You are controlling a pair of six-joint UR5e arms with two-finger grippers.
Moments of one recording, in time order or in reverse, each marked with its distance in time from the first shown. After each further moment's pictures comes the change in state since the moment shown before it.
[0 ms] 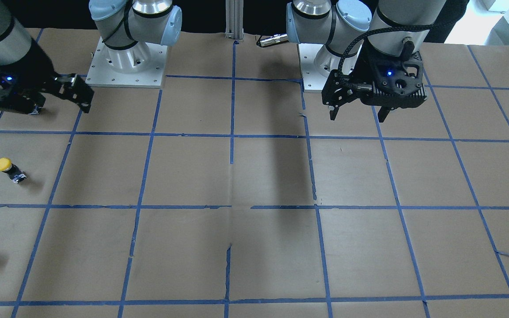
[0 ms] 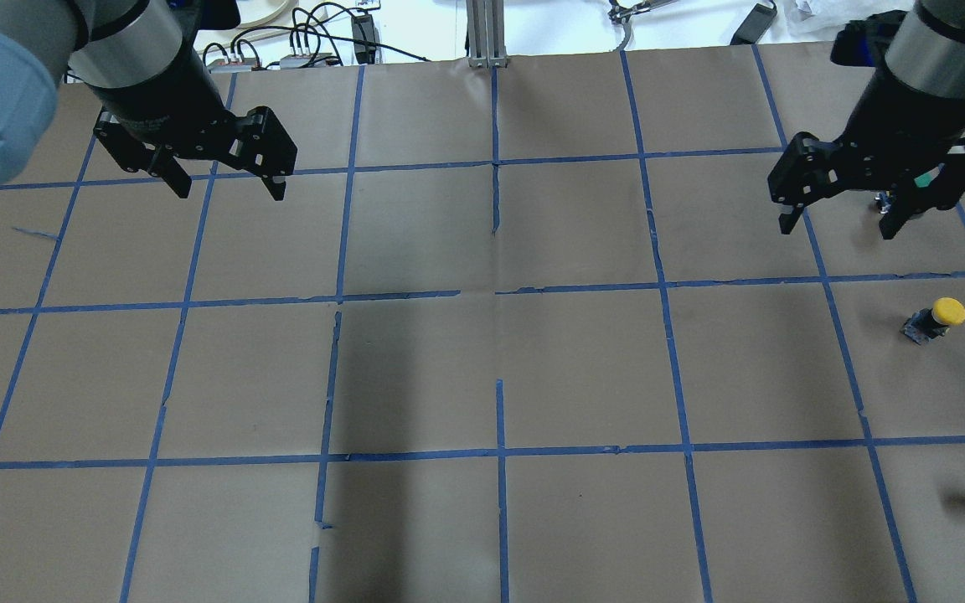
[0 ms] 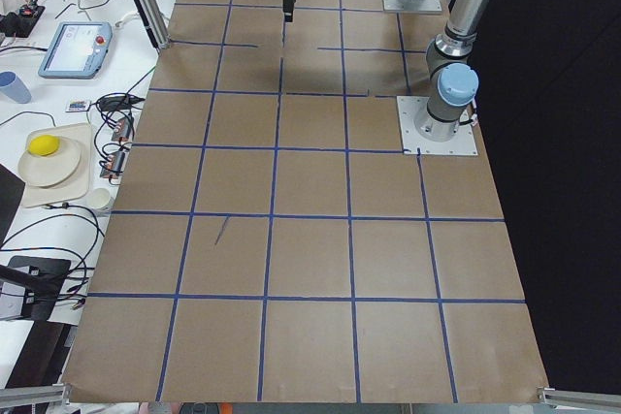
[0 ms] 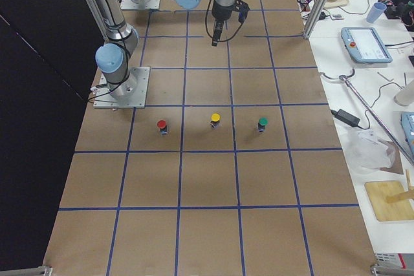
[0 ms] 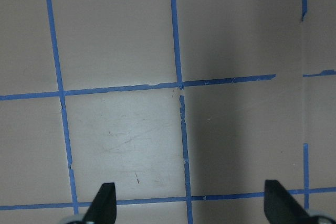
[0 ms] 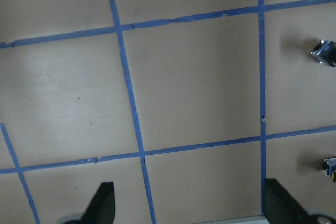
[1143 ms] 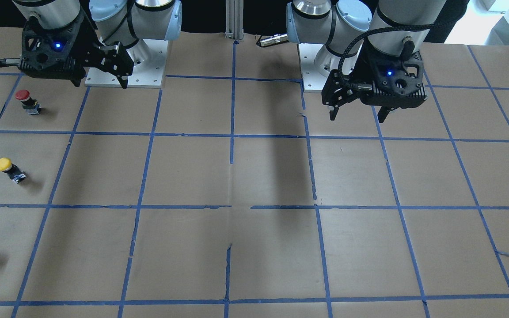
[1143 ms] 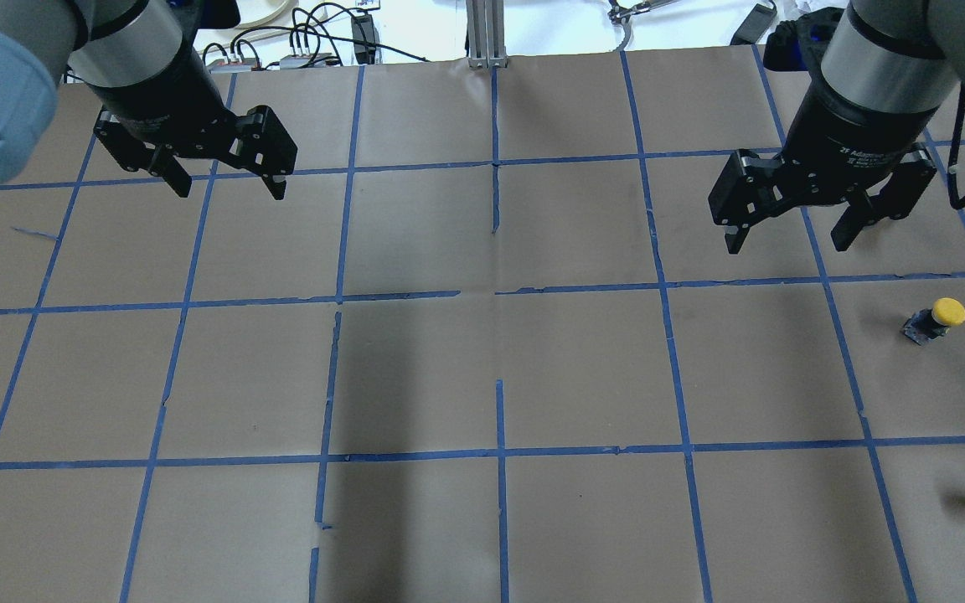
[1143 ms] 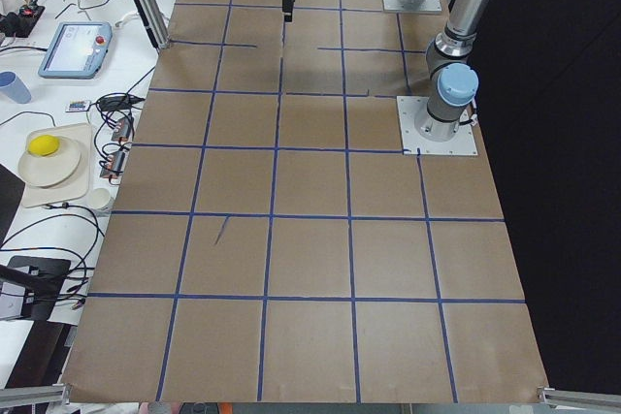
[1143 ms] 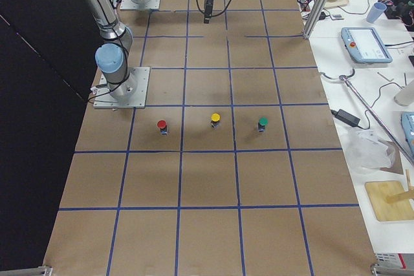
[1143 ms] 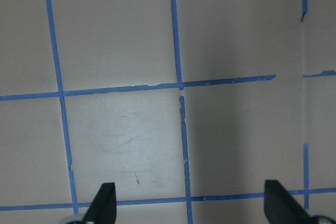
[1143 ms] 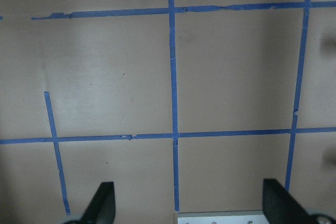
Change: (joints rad) left arm -0.001 -0.002 0.002 0.003 -0.002 -0.001; right arm 0.095 -0.058 0.001 0.025 0.043 0.022
